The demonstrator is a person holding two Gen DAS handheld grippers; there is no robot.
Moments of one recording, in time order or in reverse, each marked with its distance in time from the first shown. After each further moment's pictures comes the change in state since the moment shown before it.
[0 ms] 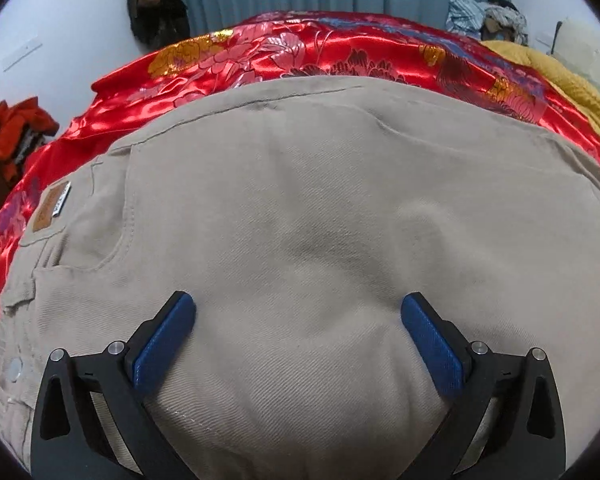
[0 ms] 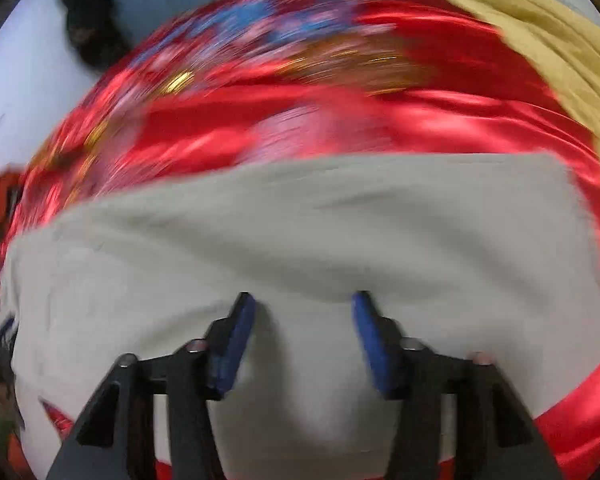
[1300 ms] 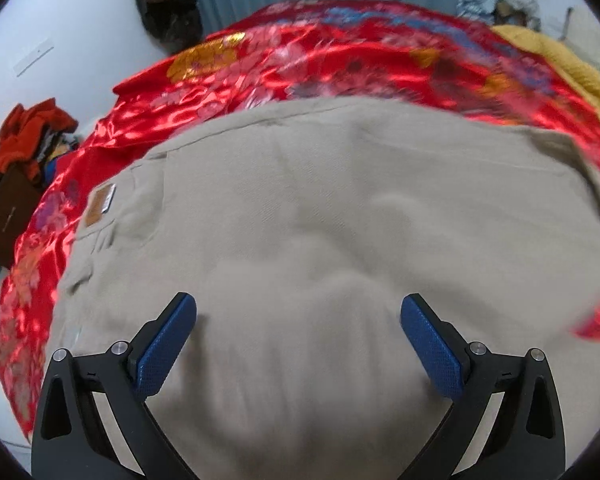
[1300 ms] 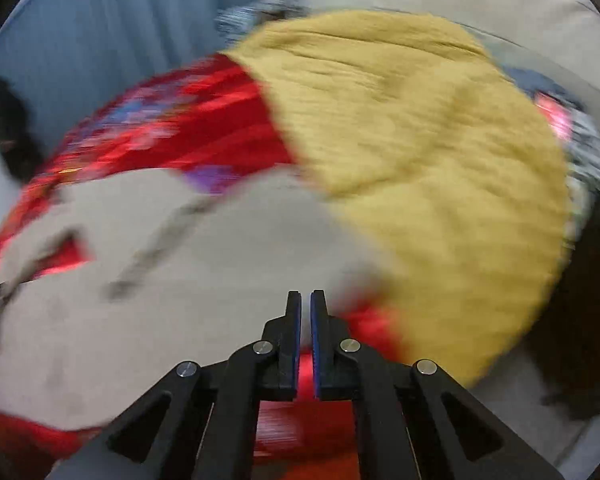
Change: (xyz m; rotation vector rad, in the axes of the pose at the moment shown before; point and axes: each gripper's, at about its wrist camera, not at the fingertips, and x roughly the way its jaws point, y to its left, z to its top) left arm -0.064 -0.010 -0.002 0.019 0.061 0.060; right arm -0.234 -0.016 -0.329 0.183 -0.262 -0.126
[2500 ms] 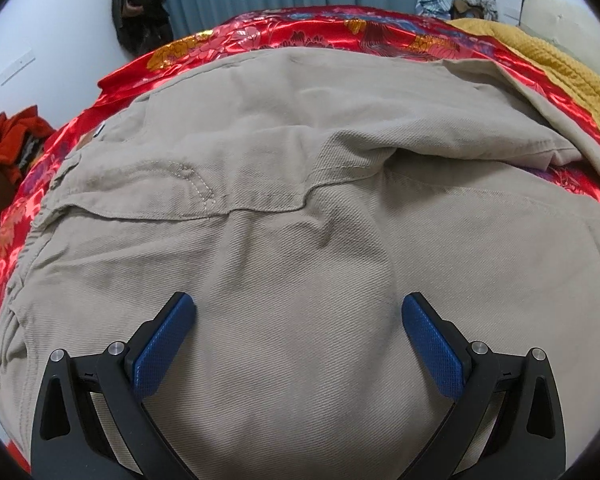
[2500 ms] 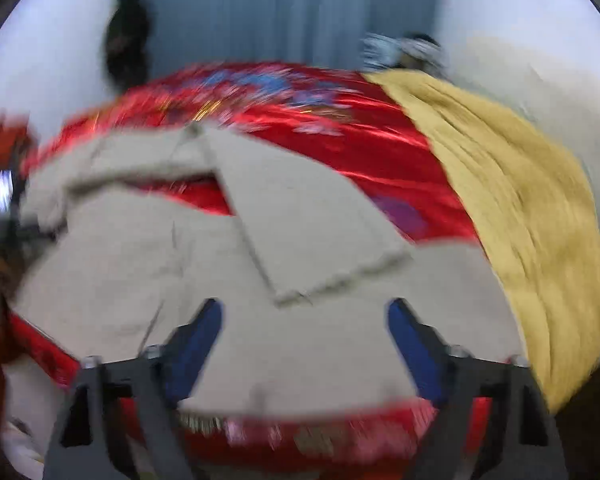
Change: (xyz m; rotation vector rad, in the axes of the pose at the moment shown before) left arm -0.013 -0.013 -0.098 0.067 -0.049 -0.077; right arm 0.017 0.142 -0.033 -0.530 -0.044 0.021
